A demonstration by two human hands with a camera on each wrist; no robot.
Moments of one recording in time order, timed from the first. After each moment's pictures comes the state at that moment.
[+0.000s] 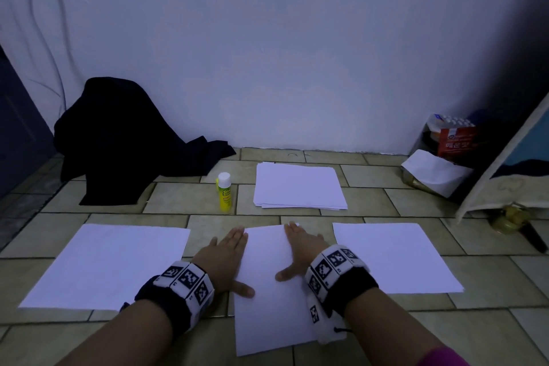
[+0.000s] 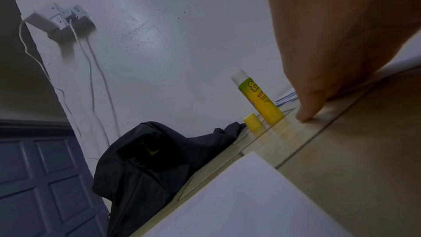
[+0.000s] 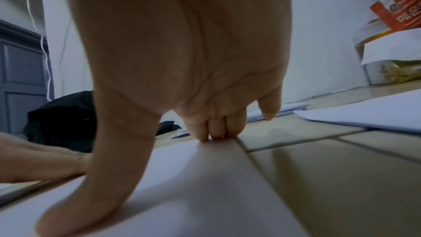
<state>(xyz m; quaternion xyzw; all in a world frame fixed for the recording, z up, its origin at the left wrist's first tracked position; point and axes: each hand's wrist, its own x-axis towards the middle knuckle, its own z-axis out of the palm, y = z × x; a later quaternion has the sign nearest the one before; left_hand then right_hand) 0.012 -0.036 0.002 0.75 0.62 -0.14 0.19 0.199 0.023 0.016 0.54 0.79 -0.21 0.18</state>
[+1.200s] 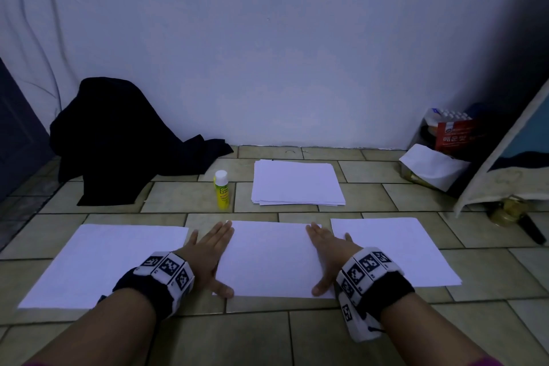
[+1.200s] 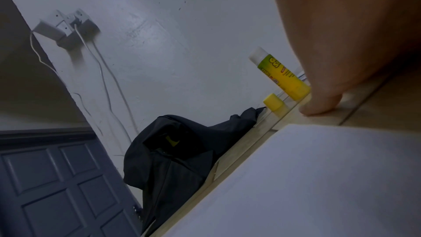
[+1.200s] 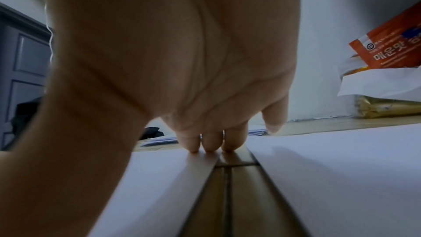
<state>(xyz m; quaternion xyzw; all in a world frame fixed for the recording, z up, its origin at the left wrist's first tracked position) -0.020 -0.034 0.000 0.74 0.60 -0.18 0.24 0.257 0.027 0.010 0.51 0.80 -0.18 0.25</state>
